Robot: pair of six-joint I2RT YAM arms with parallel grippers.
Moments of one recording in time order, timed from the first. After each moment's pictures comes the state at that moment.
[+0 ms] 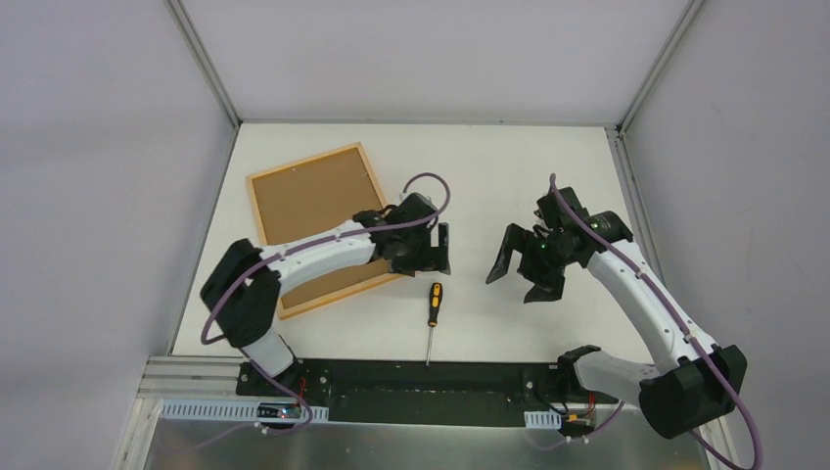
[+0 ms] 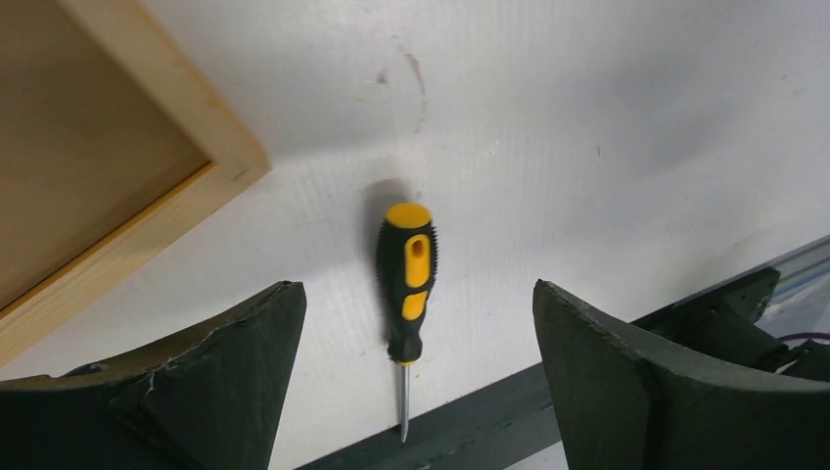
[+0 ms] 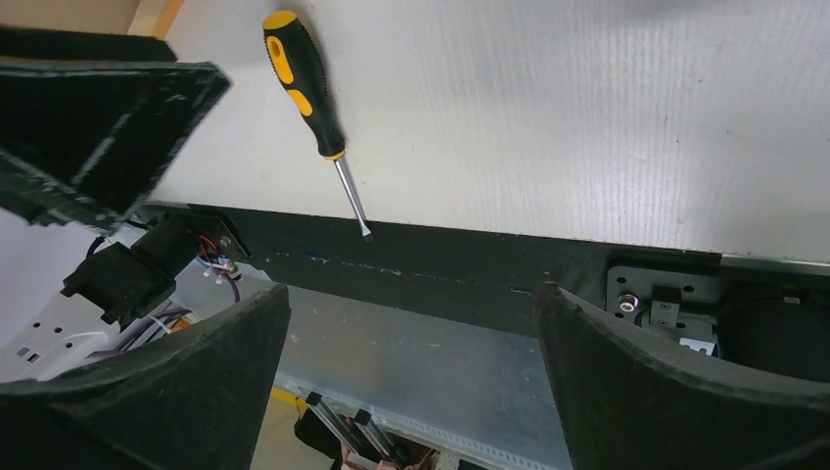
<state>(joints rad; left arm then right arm) -0.82 1.57 1.12 -0.54 0.02 -0.81 0.39 1.16 1.07 -1.19 -0.31 0.70</state>
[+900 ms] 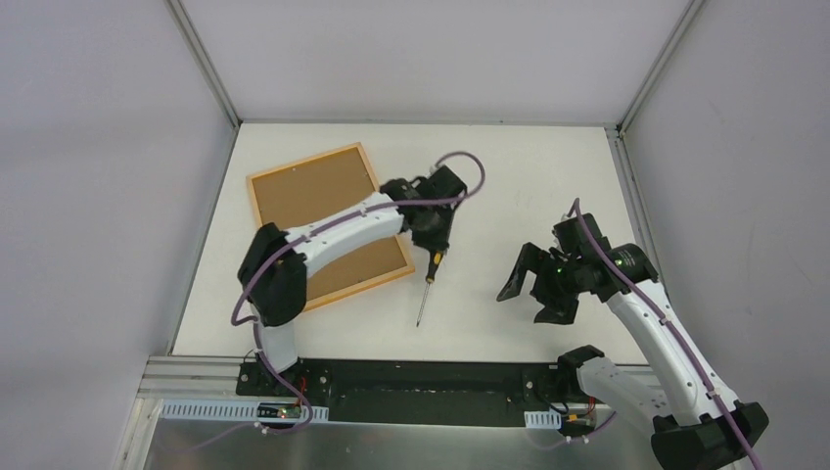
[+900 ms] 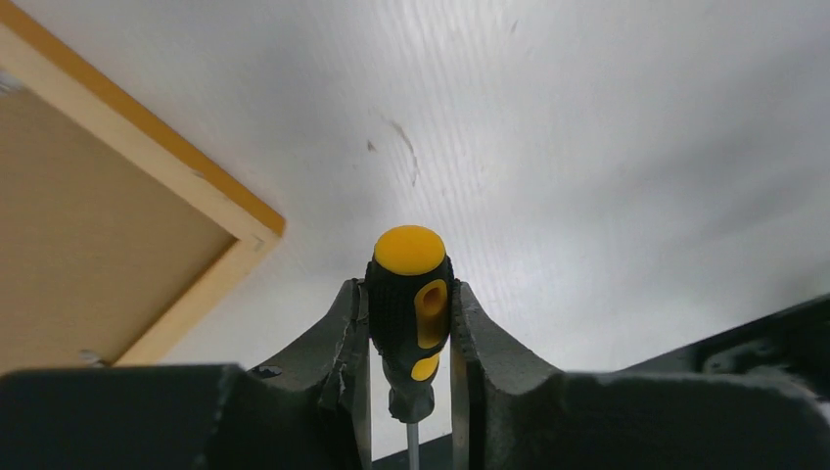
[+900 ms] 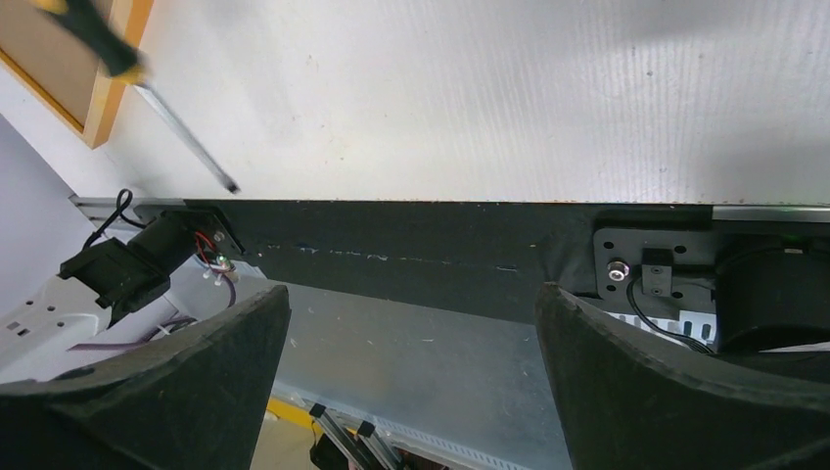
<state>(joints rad) -0.89 1.86 1.55 -0.81 -0.09 -0.57 0.39 0.90 0.95 -1.26 -0.26 0.78</state>
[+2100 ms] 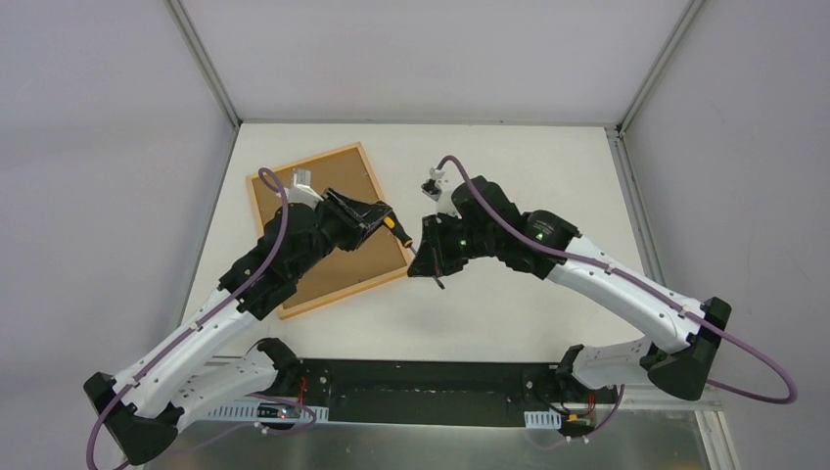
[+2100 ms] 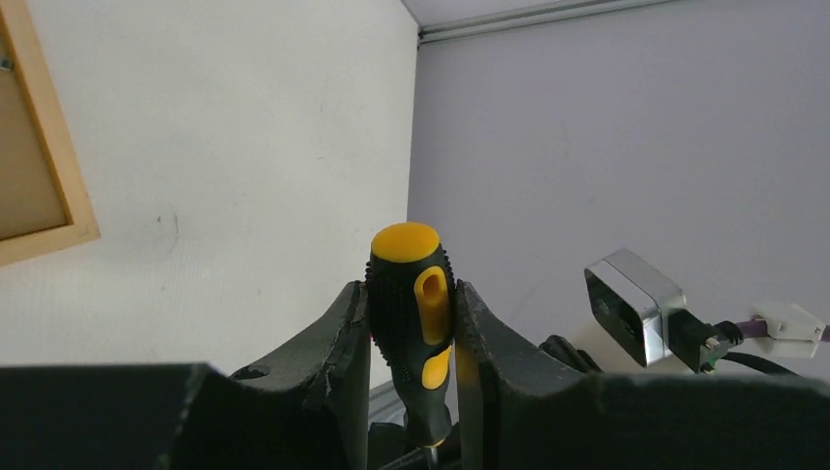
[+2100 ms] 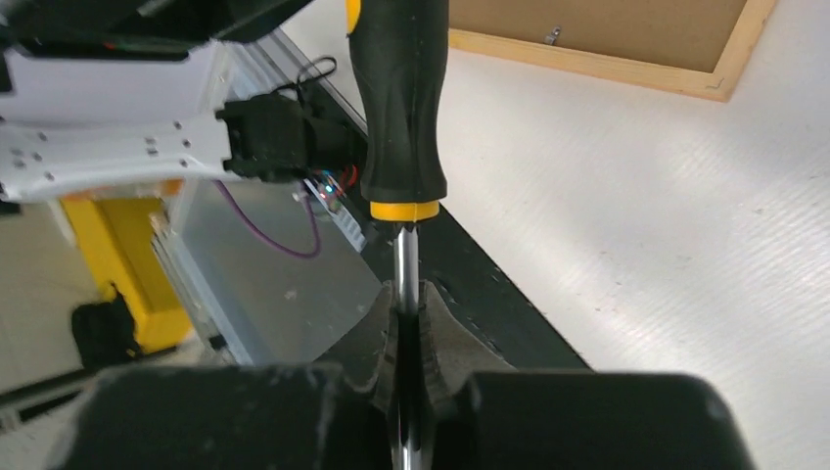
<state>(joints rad) -0.70 0.83 0.86 -0.25 -0.17 -1.26 0.98 1.31 1.36 -0.71 -0.25 0.68</state>
